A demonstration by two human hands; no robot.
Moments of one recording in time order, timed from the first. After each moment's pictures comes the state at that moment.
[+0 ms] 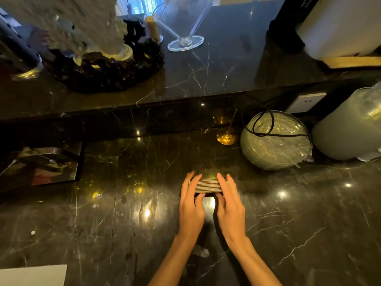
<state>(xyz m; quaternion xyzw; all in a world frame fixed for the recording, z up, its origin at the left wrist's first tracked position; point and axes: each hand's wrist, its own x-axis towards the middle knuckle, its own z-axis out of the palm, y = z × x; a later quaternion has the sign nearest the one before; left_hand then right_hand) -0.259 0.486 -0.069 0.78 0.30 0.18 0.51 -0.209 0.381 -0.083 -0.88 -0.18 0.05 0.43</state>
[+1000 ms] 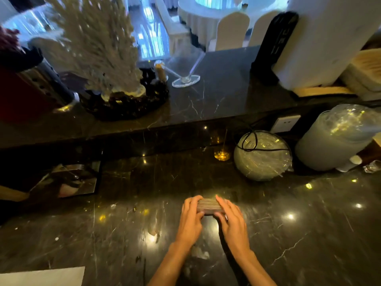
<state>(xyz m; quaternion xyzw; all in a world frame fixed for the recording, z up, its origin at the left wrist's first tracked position) -0.286 0.488 -0.036 0.85 0.25 0.04 0.47 -0.223 0.349 -0.049 -0.89 -0.21 0.10 0.40</state>
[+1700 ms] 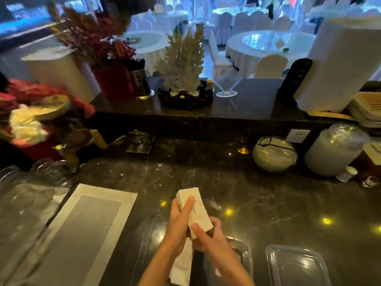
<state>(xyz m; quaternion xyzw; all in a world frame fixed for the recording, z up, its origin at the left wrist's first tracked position) -0.508 0.402 0.106 0.48 0.42 0.18 0.75 -0.459 0.288 0.134 -0.64 -0.06 0.50 0.58</state>
